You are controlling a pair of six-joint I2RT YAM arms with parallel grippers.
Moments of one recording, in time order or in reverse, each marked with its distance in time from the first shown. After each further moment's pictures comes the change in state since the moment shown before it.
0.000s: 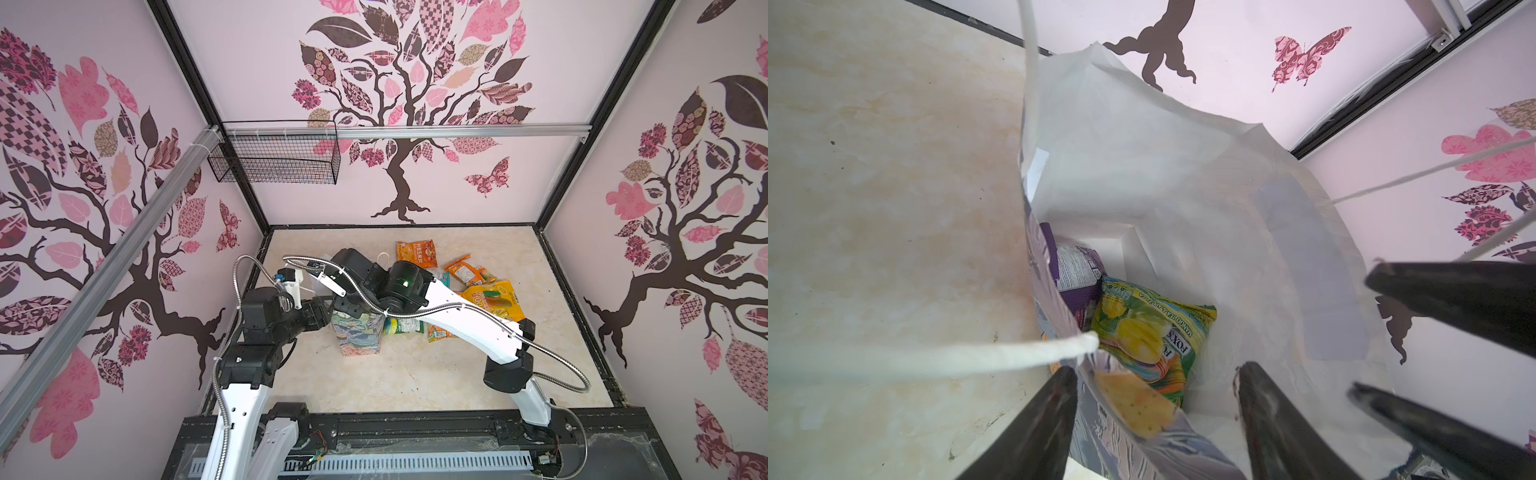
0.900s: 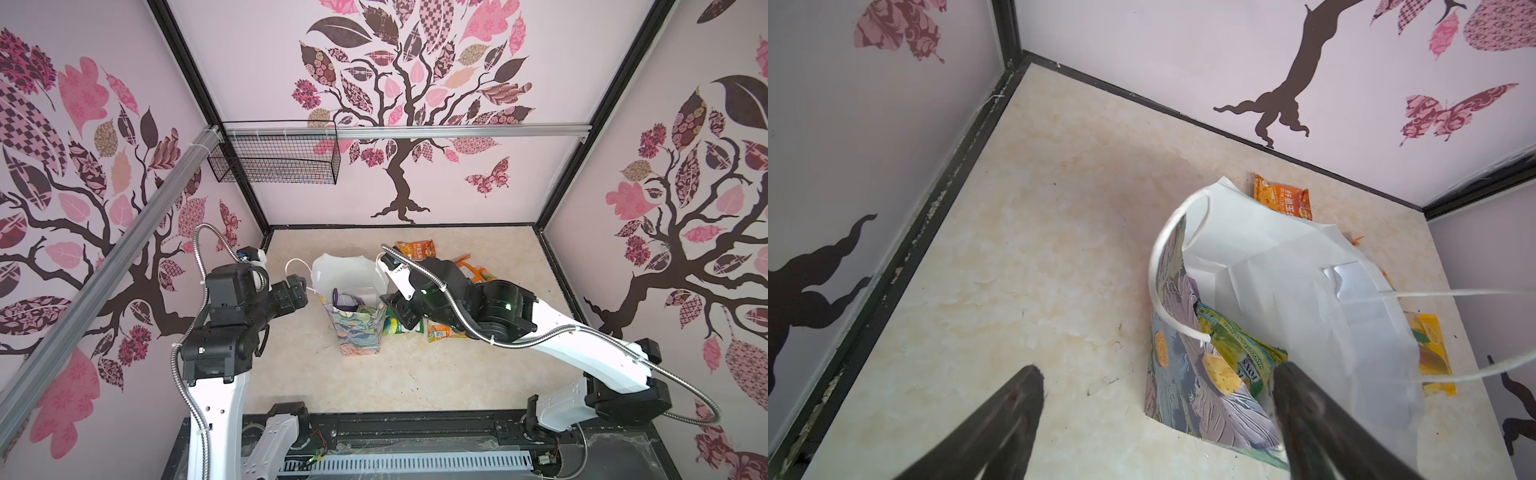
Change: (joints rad) left arm 0.108 0.192 0.496 -0.420 -0.289 0.071; right arm -0.023 -0.639 -0.792 0.304 -0.016 0.314
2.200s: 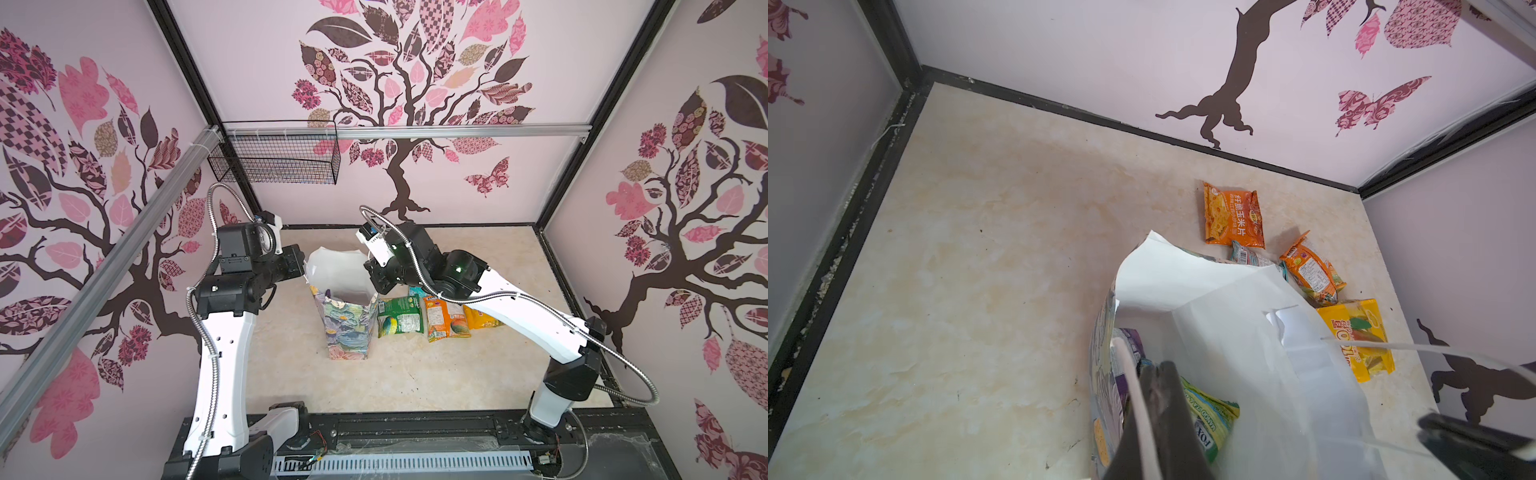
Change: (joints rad) left arm 0.007 0.251 0.167 0.097 0.174 0.068; right arm -0.175 0.254 0.159 0.124 -0.230 -0.077
